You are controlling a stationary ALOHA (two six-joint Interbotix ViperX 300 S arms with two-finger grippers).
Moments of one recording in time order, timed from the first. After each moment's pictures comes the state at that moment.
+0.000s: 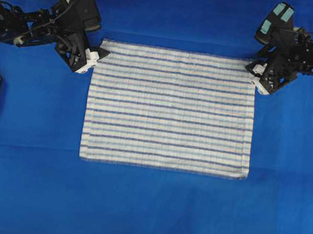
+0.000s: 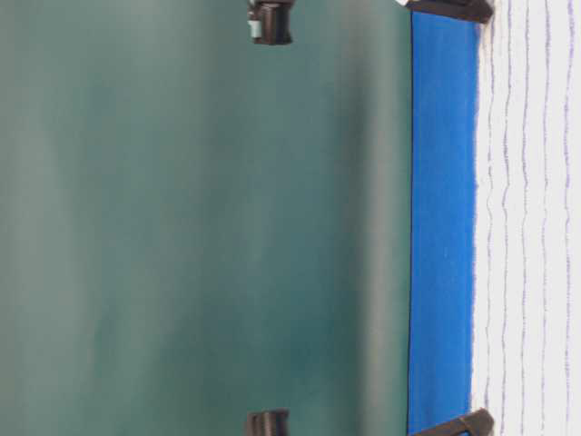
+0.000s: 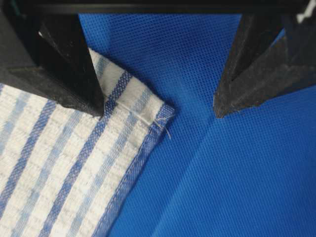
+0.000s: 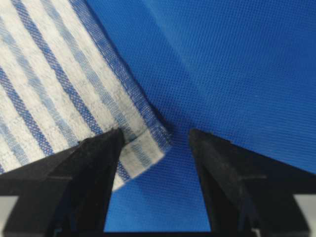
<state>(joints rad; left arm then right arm) 0.50 0.01 1.04 -0.02 -0.33 0.10 -0.52 -0.04 0.98 -0.47 0.03 0.53</state>
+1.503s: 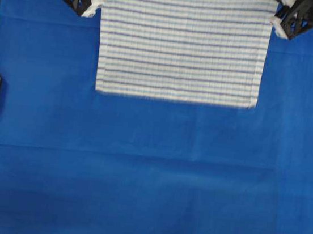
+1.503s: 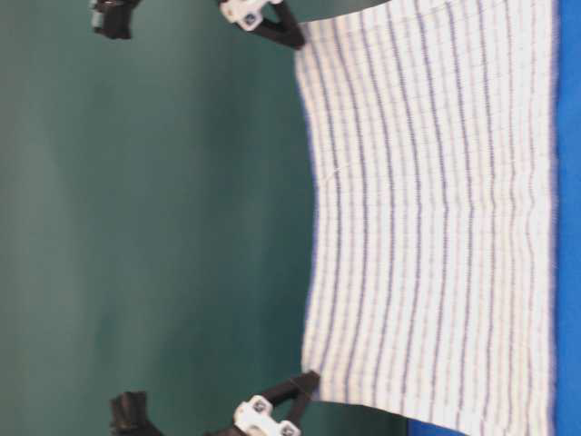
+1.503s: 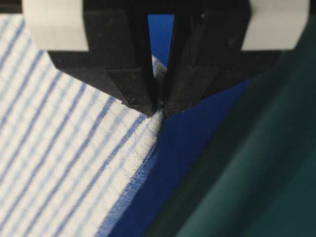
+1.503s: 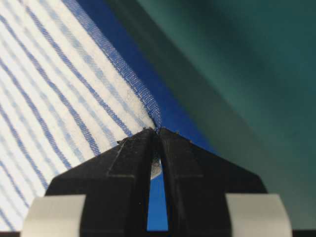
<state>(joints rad) 0.69 -0.21 0.81 -0.02 -0.10 0.20 -0.66 -0.33 0.79 -0.66 0.25 0.51</state>
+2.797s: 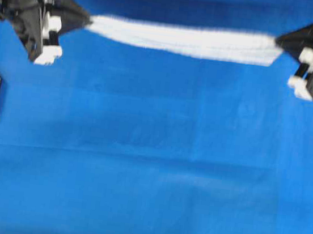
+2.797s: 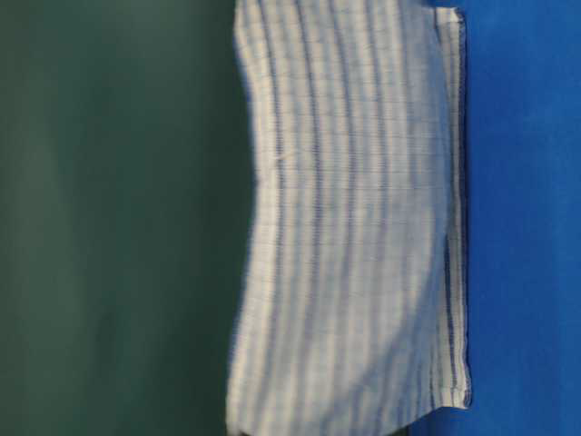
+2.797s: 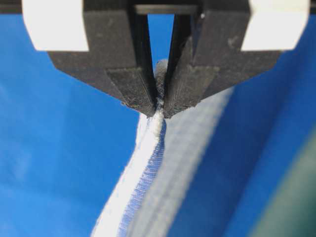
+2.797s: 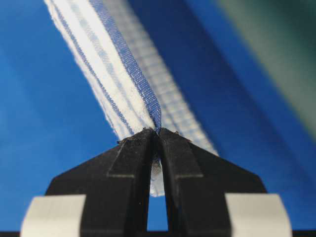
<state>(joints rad) 0.35 -0.64 0.95 -0.02 0.17 0.09 -0.19 -0.67 0.89 -0.54 0.52 0.60</state>
